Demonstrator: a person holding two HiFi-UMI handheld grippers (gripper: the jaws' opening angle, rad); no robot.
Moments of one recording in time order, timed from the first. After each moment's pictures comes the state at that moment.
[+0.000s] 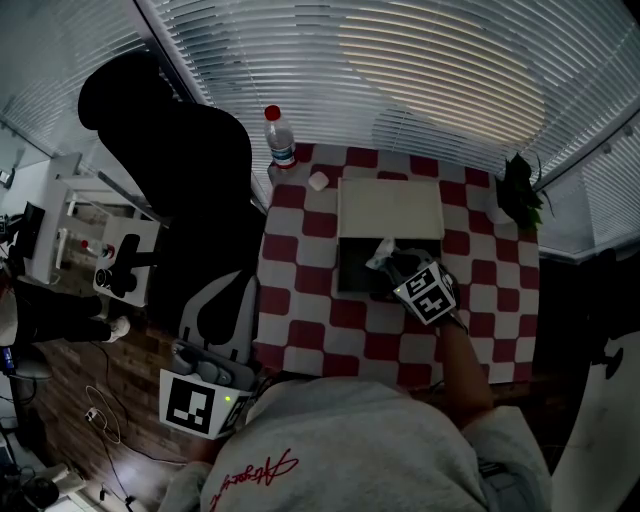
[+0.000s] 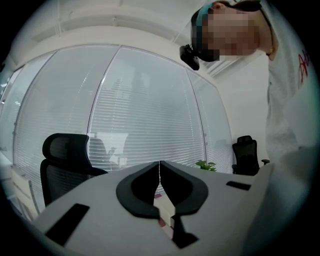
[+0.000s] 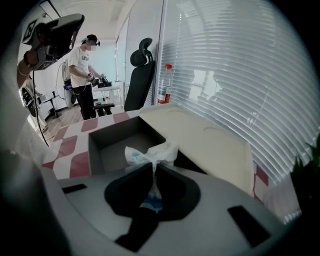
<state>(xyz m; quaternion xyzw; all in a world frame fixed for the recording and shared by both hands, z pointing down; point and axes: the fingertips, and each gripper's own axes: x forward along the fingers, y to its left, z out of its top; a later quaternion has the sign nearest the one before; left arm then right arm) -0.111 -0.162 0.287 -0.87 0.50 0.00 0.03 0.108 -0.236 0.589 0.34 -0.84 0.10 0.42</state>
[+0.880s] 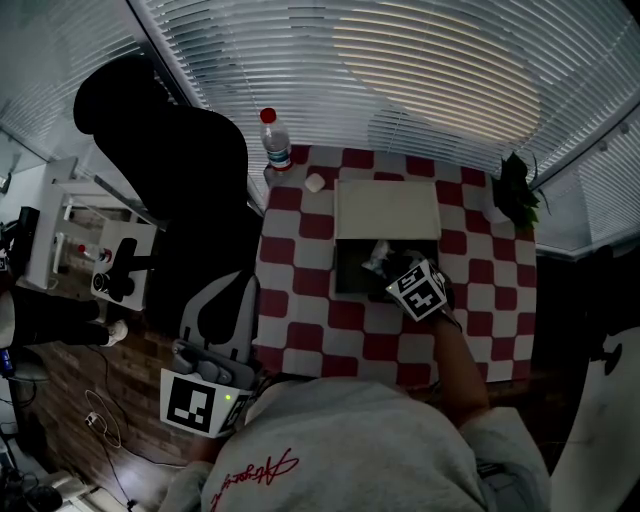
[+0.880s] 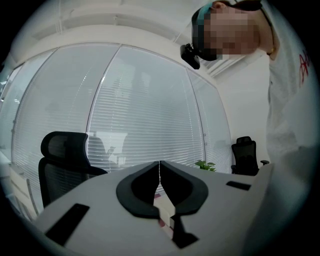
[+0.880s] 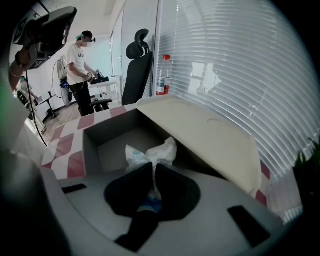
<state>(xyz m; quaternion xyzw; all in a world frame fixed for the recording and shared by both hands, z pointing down) -0.112 -0.167 0.289 -0.87 0.49 0.00 0.02 0.104 -0.237 0.600 0.34 -0.82 0.12 0.45</state>
